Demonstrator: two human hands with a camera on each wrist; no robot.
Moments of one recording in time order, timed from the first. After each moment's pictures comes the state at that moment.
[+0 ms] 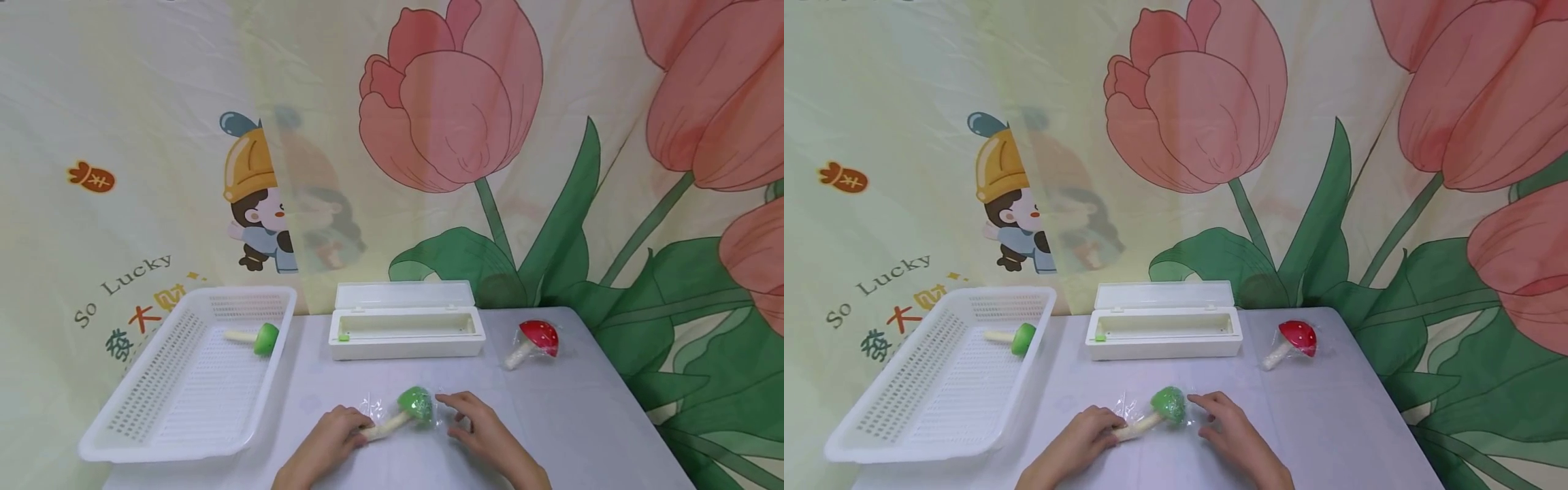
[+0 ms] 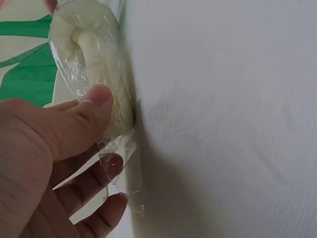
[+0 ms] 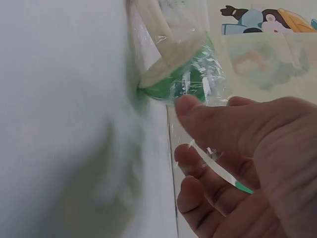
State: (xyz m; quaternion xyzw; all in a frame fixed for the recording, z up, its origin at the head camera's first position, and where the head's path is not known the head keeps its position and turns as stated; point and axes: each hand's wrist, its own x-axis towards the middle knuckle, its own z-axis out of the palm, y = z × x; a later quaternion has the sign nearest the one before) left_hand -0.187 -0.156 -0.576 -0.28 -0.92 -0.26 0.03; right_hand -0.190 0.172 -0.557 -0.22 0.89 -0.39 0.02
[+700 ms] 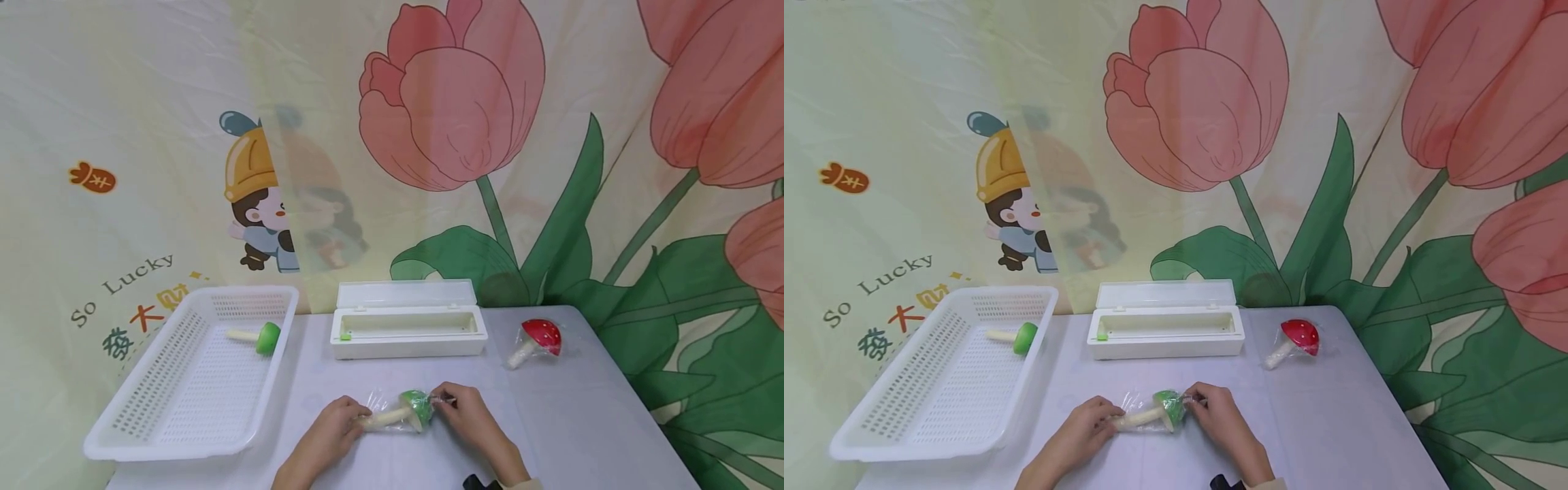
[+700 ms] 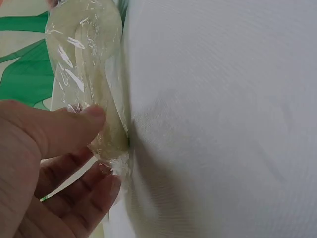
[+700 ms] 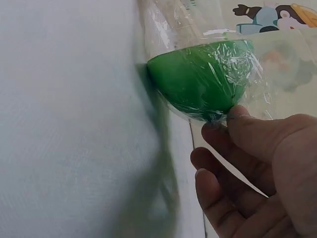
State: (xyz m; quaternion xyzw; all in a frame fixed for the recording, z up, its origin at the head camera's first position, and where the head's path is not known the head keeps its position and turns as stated) left_hand -0.190 -0.157 -0.575 -0.23 -0.93 -0.28 0.05; right_hand -0.221 0.141 -0.571 -0.16 0.89 -0.42 -0.01
